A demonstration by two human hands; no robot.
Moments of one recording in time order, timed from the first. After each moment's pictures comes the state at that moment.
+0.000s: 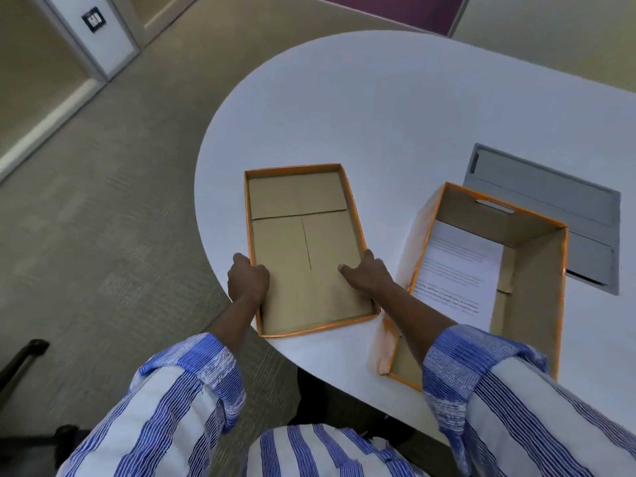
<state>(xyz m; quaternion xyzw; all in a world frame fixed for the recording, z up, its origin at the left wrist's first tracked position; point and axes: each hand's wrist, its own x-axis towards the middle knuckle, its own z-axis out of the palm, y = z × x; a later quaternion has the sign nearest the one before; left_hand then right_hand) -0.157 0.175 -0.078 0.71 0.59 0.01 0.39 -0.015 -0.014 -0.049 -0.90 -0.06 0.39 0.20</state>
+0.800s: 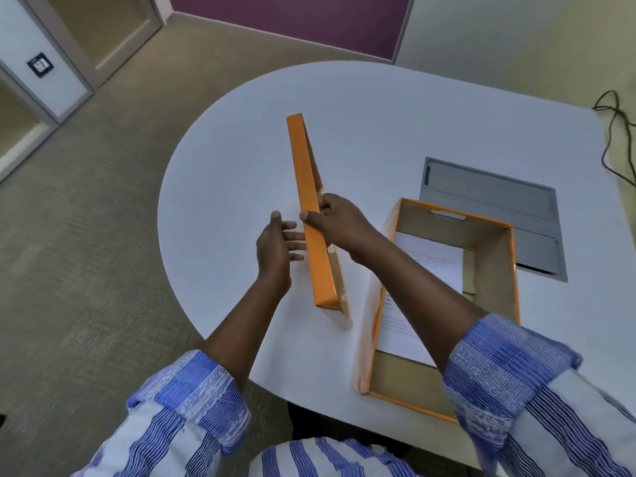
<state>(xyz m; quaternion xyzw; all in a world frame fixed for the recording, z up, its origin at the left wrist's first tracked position) -0.043 0.127 0.007 0.53 0.43 0.12 0.72 0.029 0.022 0.099 -0.83 -0.18 0.30 0.44</state>
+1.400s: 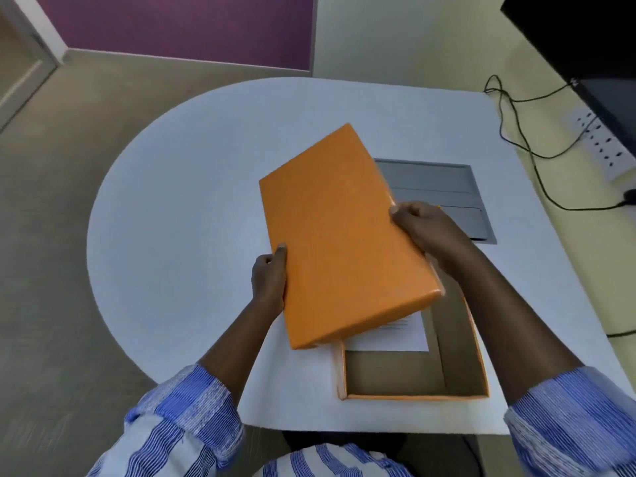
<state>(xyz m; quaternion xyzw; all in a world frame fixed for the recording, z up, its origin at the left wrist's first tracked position) -0.012 0.077 -0.016 0.63 0.40 -0.02 0.66 0.063 -0.169 0.133 -0.88 0.03 0.18 0.44</state>
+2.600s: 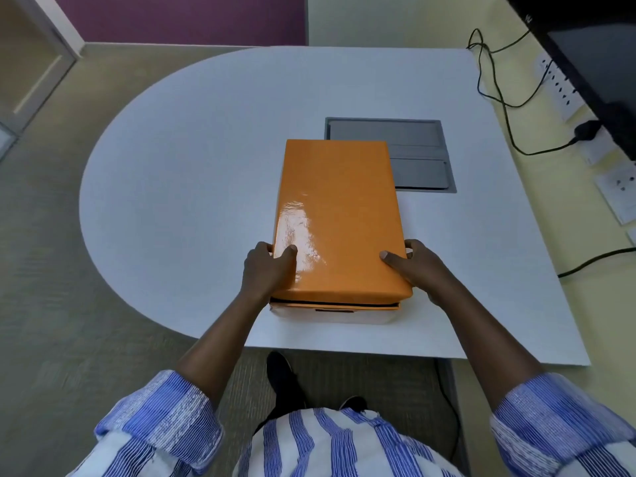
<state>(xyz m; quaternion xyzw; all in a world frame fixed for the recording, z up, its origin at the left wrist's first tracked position) -0.123 -0.077 0.035 0.83 0.33 -0.09 0.43 -0.061 -0.353 0.034 -0.85 0.11 0.26 0.44</state>
